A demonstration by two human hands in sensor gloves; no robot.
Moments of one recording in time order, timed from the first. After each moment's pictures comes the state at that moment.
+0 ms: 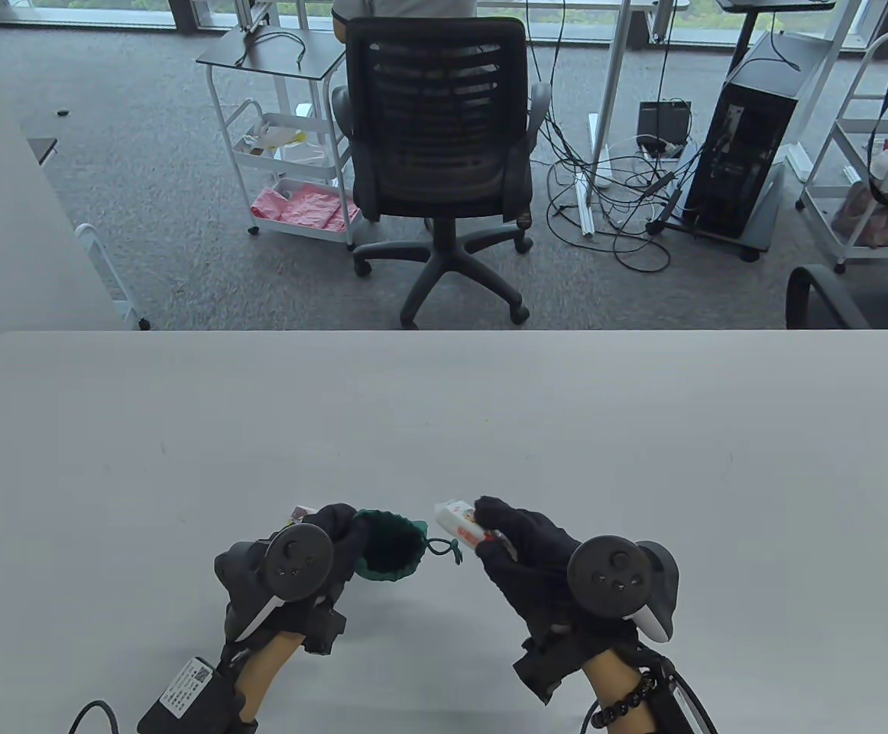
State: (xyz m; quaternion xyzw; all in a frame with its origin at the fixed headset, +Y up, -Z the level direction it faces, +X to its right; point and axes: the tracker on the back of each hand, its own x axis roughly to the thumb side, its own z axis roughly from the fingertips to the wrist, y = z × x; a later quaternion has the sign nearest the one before) left_hand -0.195 -0.654 -0.316 0.15 -0.08 0.15 0.97; right_hand 0.094 -0.630 -0.288 0.23 -0.10 0.88 0.39
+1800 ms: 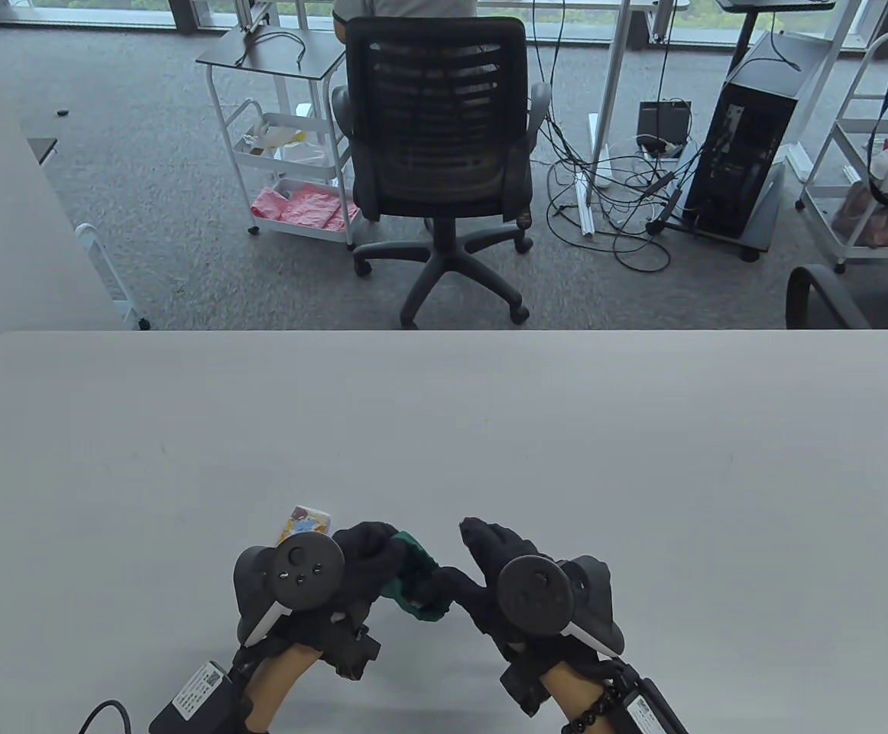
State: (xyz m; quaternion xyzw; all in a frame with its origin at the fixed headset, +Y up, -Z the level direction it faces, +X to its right) left_hand -0.176 -0.660 -0.310 0.09 -0.15 0.27 0.95; right_hand 0.059 -0.651 -0.285 0.21 -0.08 0.95 0.23
